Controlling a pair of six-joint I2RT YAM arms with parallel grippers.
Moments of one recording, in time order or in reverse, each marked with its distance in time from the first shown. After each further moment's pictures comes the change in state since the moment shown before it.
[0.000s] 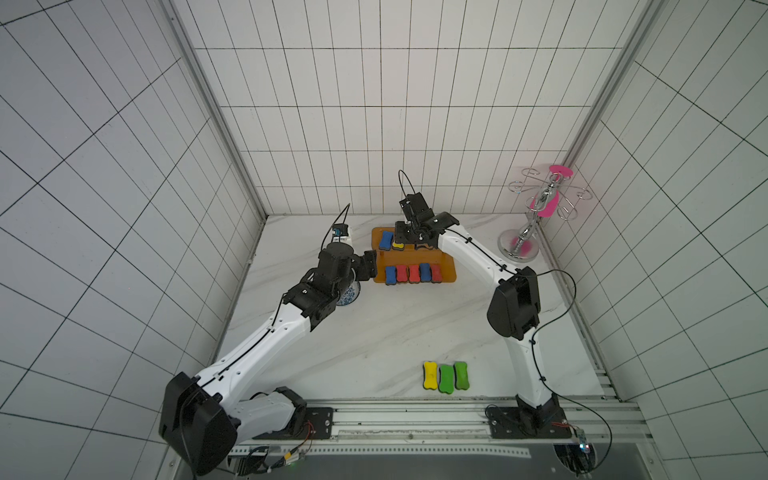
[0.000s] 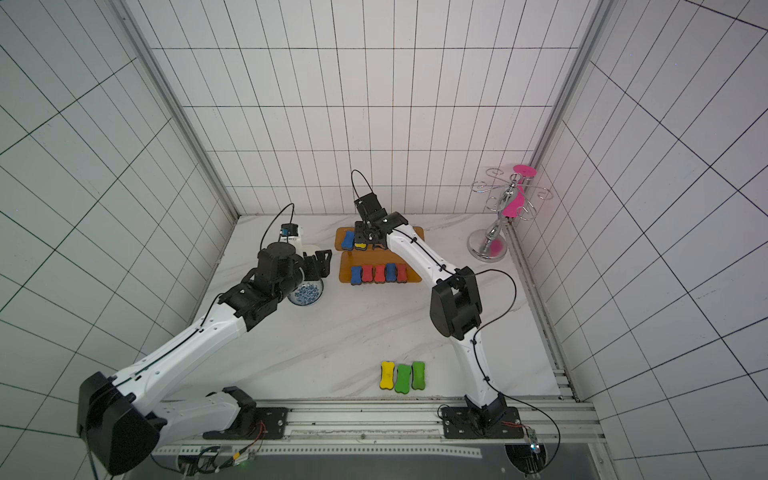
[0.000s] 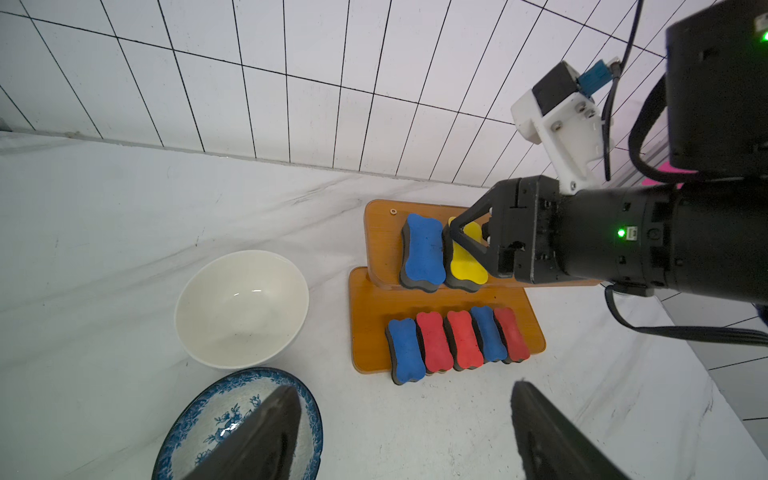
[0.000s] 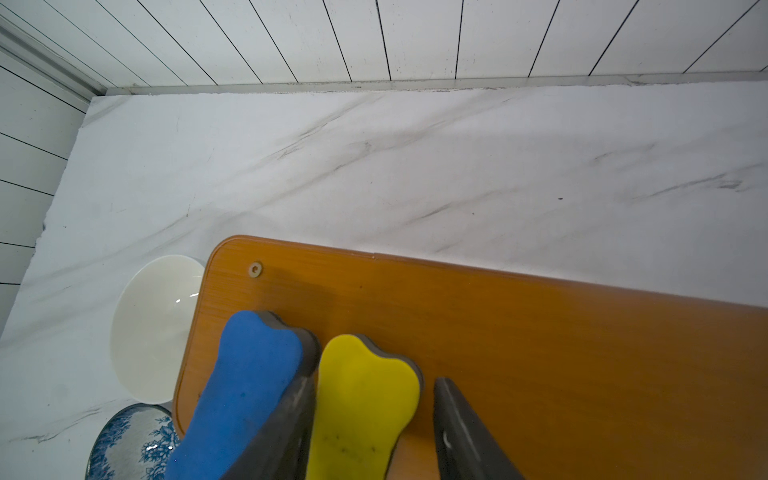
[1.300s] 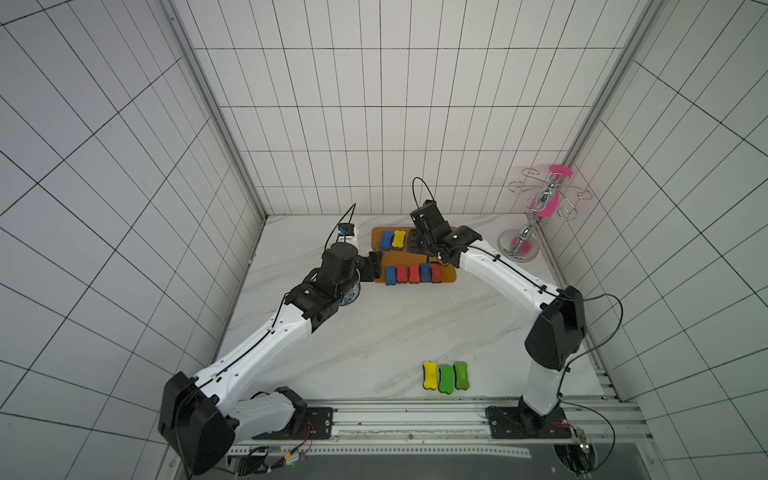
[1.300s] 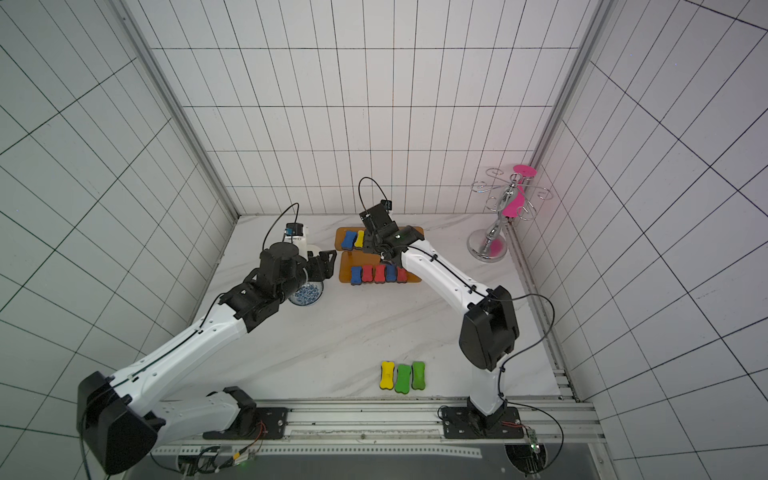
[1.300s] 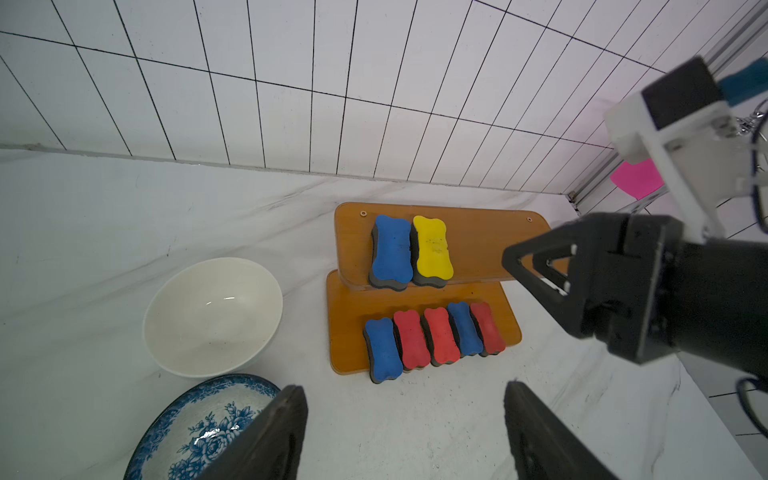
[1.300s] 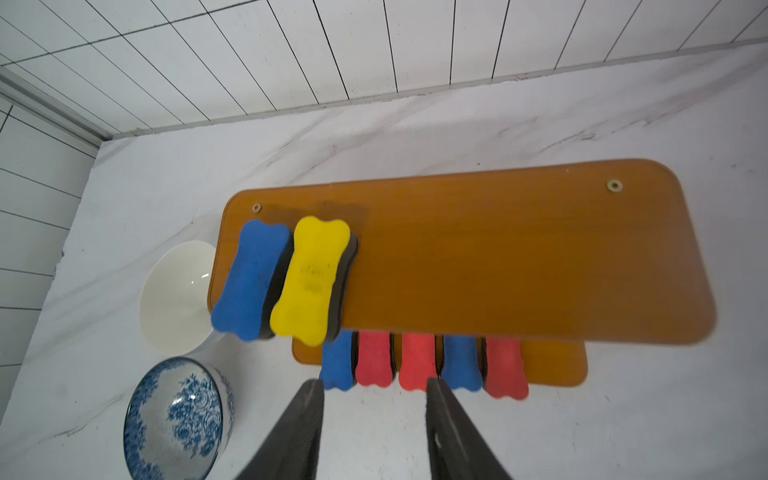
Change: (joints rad) left arm -0.051 -0.015 0.007 -0.004 0.003 0.010; right arm 0.038 -0.295 -0.333 0.079 0.109 0.130
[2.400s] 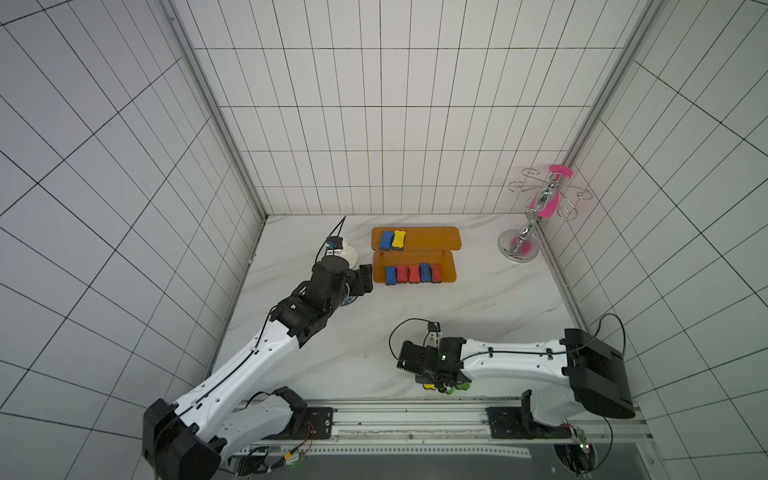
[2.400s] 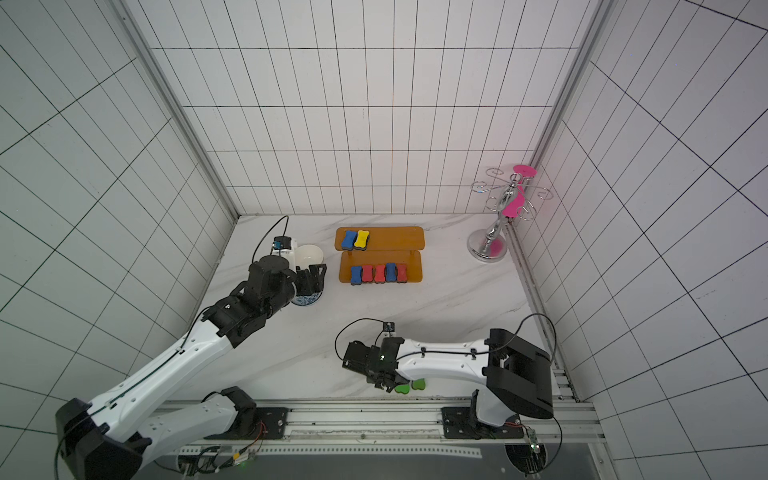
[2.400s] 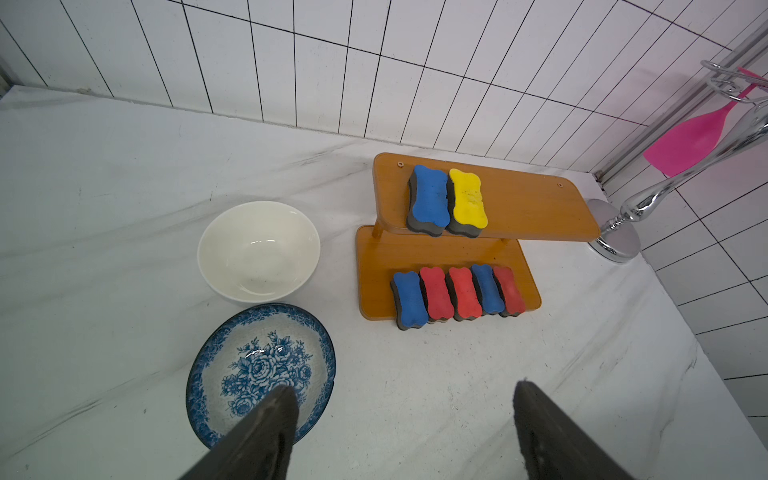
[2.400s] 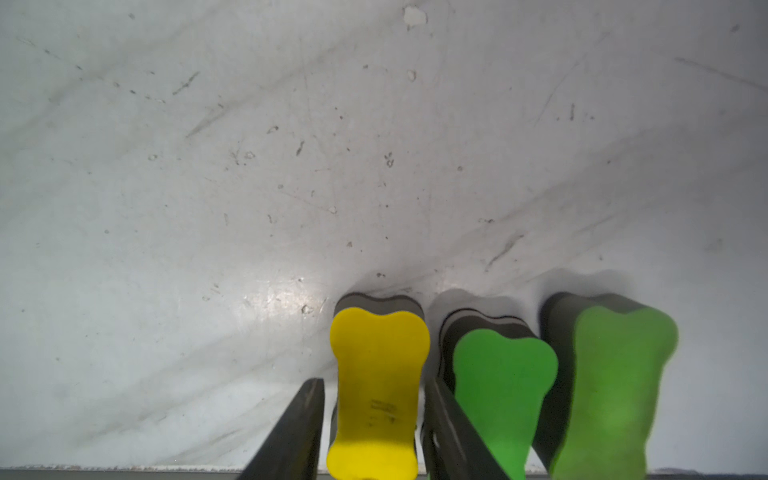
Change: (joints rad) left arm 0.001 -0.126 -0.062 -0.145 -0.022 -0.058; right arm 0.661 -0.379 -0.895 -0.149 0.034 0.732
